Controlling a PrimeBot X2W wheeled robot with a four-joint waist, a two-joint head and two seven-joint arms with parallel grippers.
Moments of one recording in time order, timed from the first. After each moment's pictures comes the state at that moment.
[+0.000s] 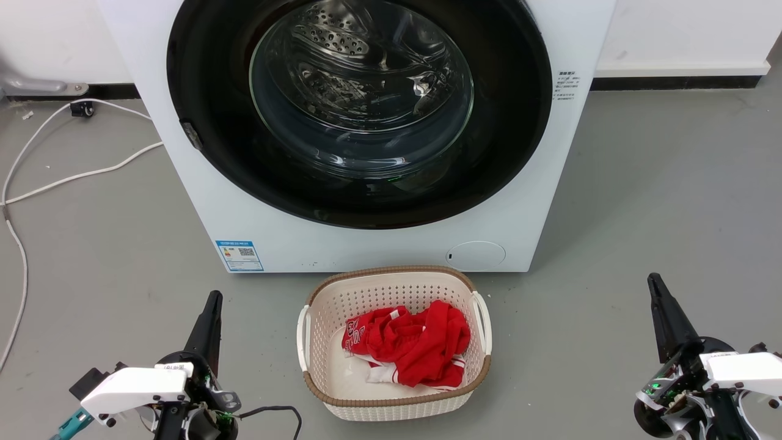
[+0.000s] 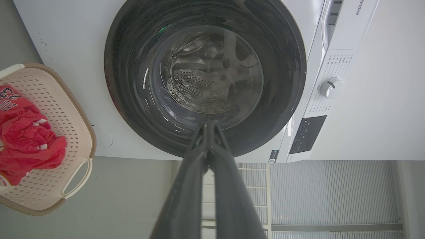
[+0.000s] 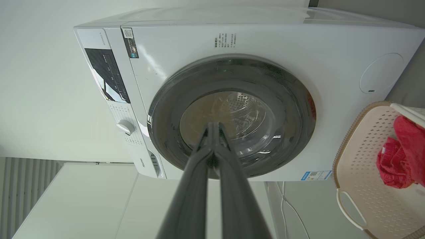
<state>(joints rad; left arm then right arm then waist) -0.10 0.05 0.11 0.25 -1.61 -0.13 0.11 -0.10 -0.06 -0.11 0.24 1.62 0.13 0.11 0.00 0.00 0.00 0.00</state>
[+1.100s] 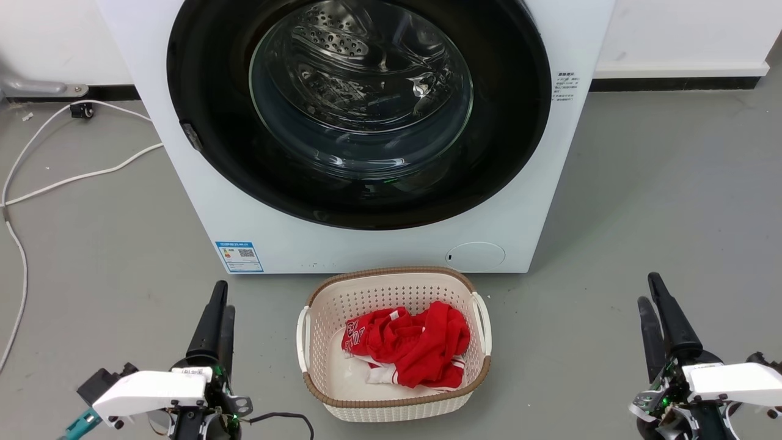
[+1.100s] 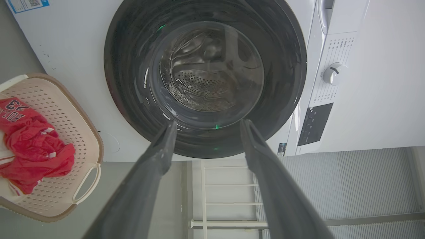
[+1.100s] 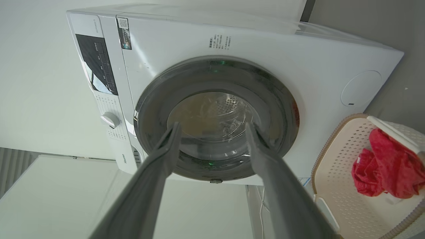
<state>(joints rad) -0.07 0.05 0.05 0.21 -1.56 -0.13 0.04 -0.06 -0.05 -0.07 0.22 1.53 0.13 0.04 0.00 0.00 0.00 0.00</state>
